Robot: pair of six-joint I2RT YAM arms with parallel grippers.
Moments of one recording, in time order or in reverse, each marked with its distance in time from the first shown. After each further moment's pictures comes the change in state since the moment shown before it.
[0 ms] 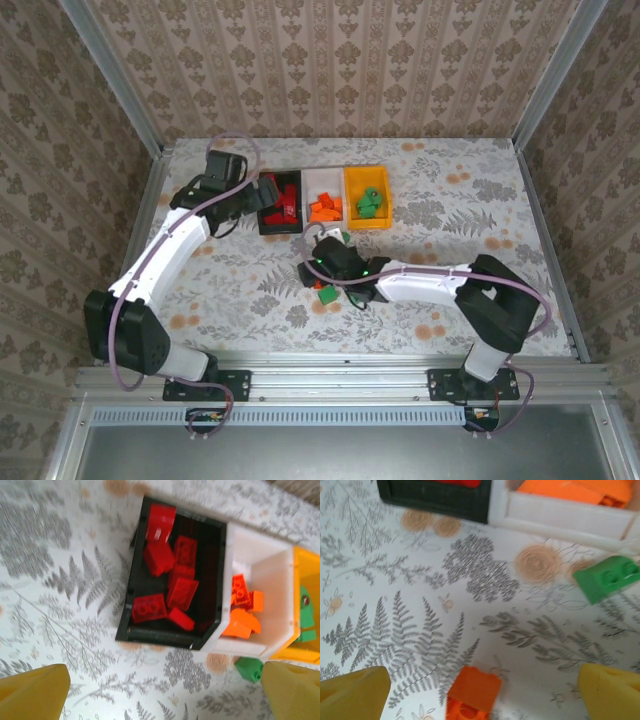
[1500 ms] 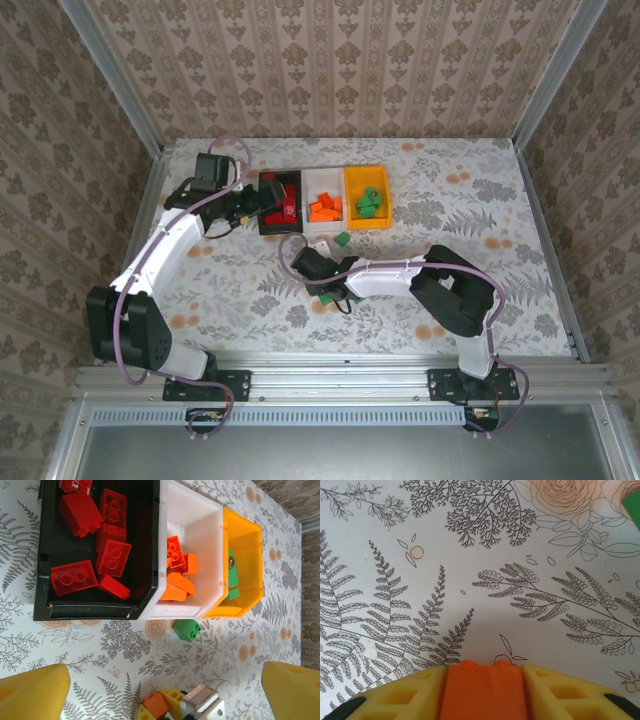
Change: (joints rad) left arm 0.077 0.015 -0.029 0.075 0.380 -0.011; right arm 0.034 0.223 0.150 -0.171 0.025 0.072
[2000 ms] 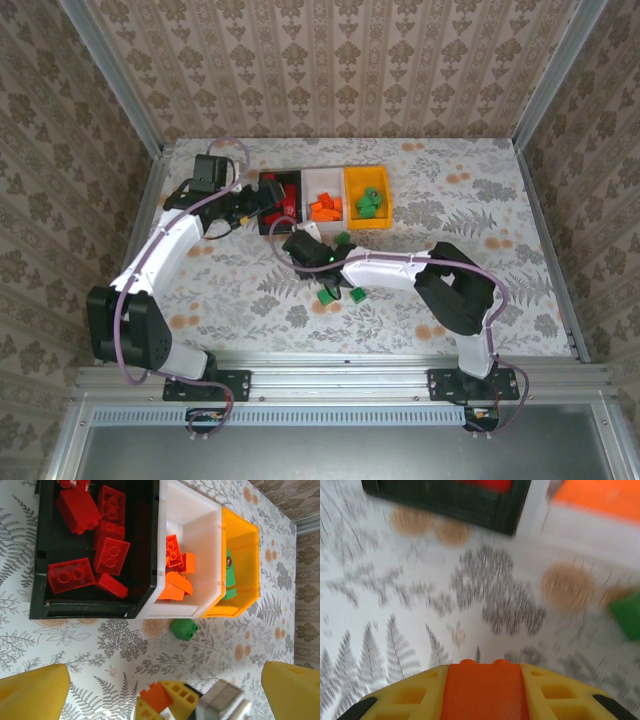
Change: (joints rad) left arm 0.013 0.000 -0.019 0.023 0.035 -0.018; right arm -0.040 0.003 0.163 -0.007 0.026 -0.097
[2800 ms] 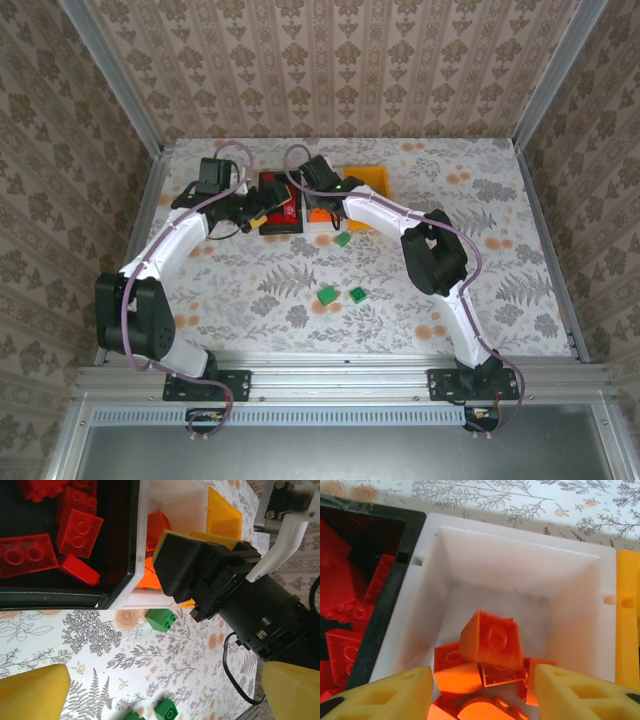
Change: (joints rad) left arm 0.008 0.062 -0.039 0.093 0.144 -0.082; right arm -0.294 0.331 0.598 -0.199 -0.036 -0.191
